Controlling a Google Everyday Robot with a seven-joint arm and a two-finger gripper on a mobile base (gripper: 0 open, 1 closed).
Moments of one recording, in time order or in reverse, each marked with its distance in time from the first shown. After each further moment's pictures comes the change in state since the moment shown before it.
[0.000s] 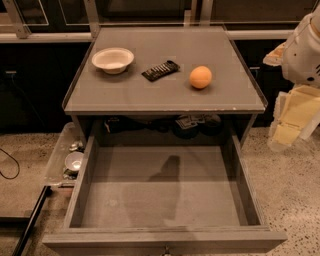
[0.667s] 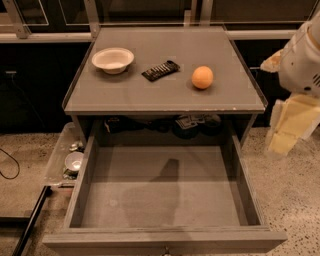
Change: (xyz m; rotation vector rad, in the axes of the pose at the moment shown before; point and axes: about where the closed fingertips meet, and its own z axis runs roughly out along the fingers) arm -0.002 0.011 0.005 -0.004 -0.008 0.002
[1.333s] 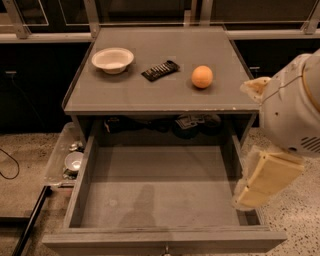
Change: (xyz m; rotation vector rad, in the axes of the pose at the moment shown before) arm -0.058 0.095 -0.019 0.099 -0.107 -0.024
